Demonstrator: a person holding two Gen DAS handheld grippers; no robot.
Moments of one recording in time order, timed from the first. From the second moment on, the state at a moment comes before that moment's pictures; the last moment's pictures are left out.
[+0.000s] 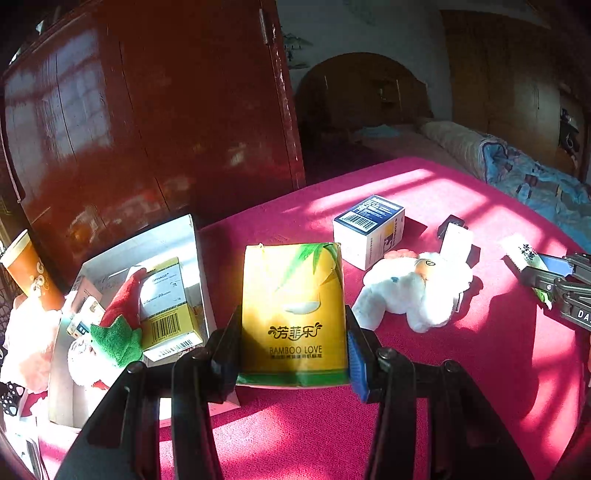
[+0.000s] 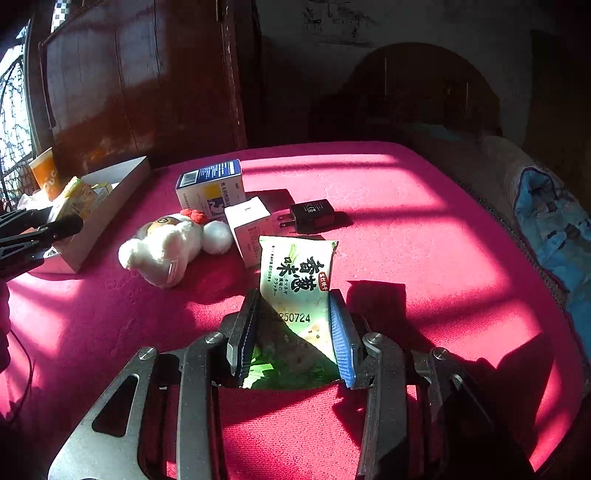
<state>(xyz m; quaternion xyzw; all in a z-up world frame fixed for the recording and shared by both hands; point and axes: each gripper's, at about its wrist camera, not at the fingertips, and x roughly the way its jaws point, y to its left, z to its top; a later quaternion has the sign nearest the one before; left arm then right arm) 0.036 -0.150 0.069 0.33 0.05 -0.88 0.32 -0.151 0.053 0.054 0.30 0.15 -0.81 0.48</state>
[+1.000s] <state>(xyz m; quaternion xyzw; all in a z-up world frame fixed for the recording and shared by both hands) 0.110 -0.169 0.085 0.28 0.11 -0.88 0.36 -0.055 0.016 0.124 0.24 0.15 -0.78 0.56</state>
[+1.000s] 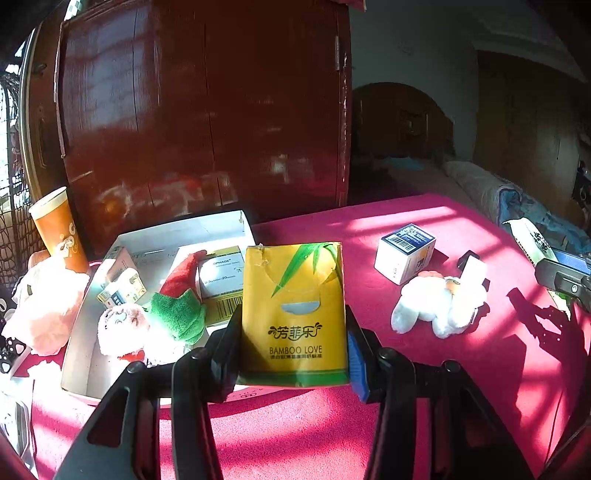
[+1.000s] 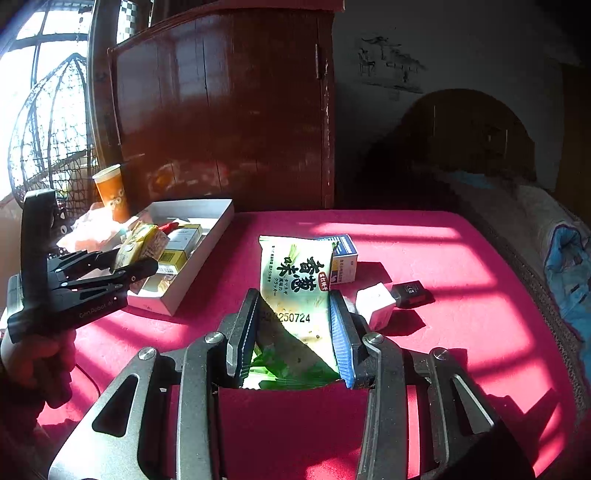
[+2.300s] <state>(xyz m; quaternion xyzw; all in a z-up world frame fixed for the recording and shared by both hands) 0.218 -0.249 0.090 0.22 0.16 -0.84 0.48 0.067 -0.118 0.135 0.19 0.25 -0.71 0.63</state>
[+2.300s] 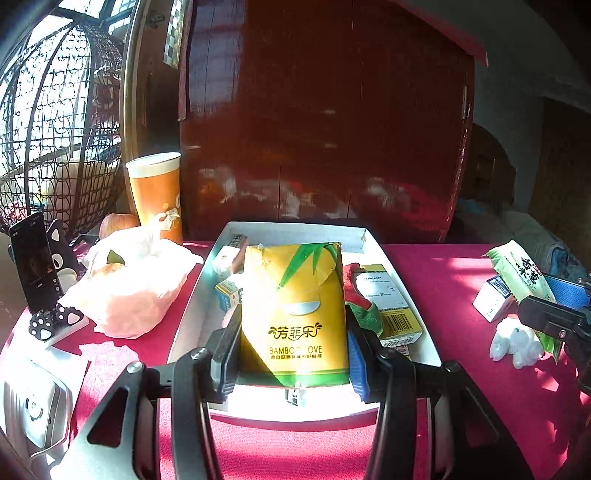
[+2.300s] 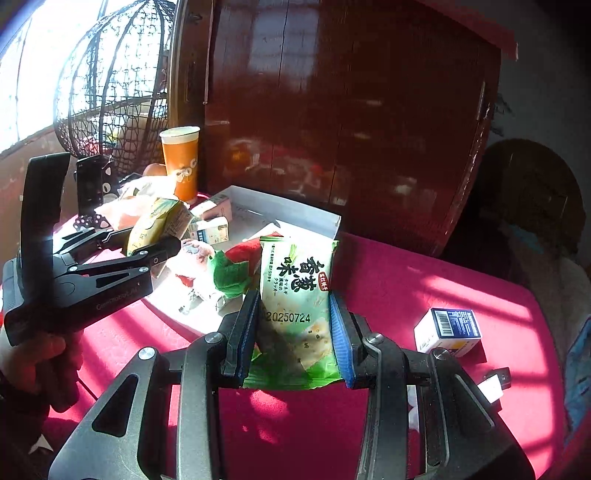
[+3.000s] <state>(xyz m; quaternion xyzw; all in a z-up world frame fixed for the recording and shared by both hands) 0.217 -0.327 0.101 0.26 0.18 -0.81 0.49 0.083 -0.193 0.130 0.23 0.26 -0.68 0.65</state>
